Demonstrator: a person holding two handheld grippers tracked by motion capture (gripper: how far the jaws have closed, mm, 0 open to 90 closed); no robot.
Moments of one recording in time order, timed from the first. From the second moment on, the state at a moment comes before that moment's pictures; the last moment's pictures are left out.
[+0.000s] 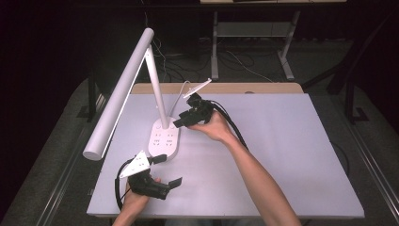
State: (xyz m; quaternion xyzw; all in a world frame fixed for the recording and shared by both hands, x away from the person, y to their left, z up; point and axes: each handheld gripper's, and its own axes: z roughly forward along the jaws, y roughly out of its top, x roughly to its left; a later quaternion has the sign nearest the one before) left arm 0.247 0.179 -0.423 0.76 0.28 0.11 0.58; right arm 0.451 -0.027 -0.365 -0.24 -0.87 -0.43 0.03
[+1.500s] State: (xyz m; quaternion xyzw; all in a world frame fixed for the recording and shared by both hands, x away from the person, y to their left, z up) left arm 0.247 0.186 -0.422 0.75 0.29 0.11 0.59; right arm 0.484 0.003 -0.427 -0.29 -0.86 -0.41 0.06
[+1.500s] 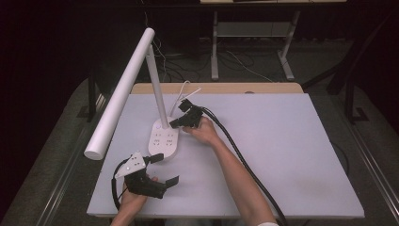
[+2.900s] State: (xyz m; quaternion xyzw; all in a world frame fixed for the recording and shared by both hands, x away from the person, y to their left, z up) left arm 0.247 0.187 -0.422 0.75 0.29 0.11 0.59; right arm 0.487 0.001 -0.431 -0.29 -0.85 -0.44 0.07
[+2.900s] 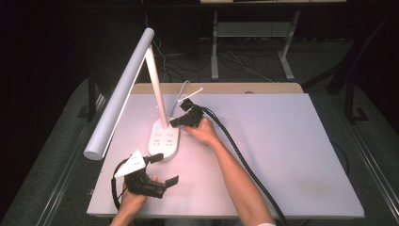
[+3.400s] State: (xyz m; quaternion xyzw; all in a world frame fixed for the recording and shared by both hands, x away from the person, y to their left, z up) left arm 0.247 0.186 -0.422 0.75 0.29 0.11 0.59; right arm 0.484 0.004 -0.430 -0.30 -0.85 -0.43 0.06
